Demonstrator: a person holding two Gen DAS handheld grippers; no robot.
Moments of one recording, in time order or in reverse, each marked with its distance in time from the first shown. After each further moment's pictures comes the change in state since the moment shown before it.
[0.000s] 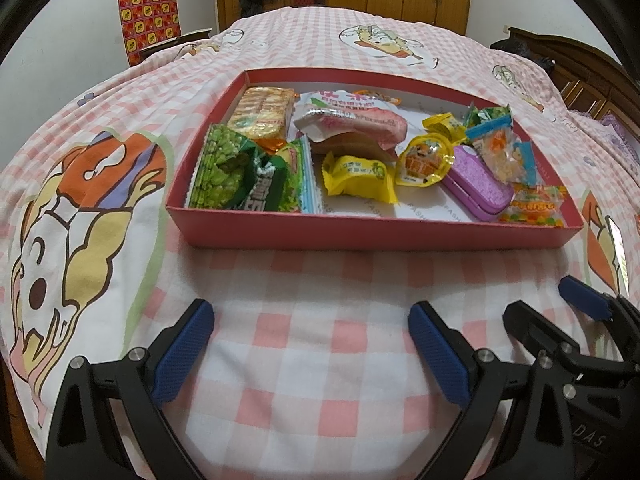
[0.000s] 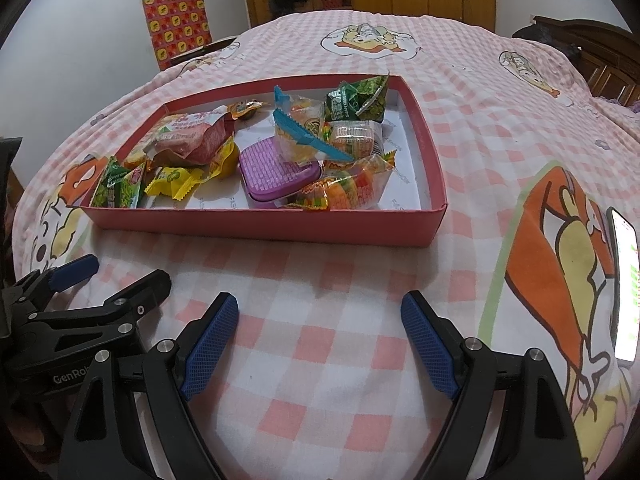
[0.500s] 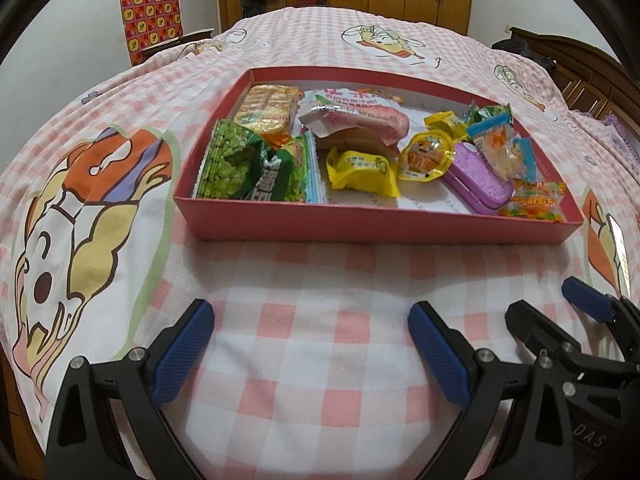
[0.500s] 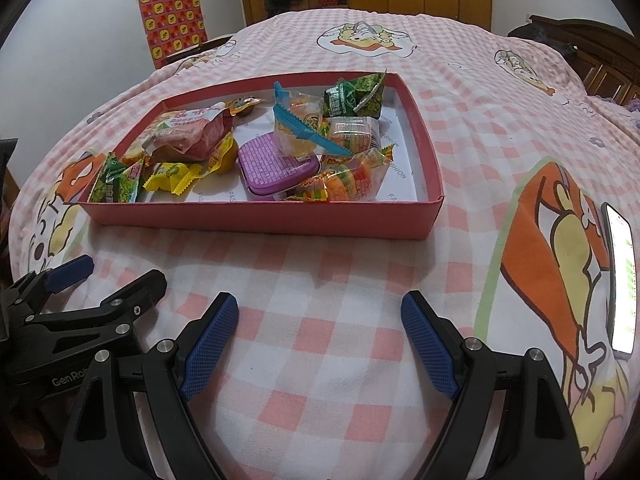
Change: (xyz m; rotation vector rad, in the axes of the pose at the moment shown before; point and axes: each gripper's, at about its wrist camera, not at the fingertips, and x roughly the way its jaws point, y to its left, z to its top) left arm -0.002 0.002 -0.003 -0.002 0.001 0.005; right arm -0.002 0.003 -0.003 0.004 0.004 -0.018
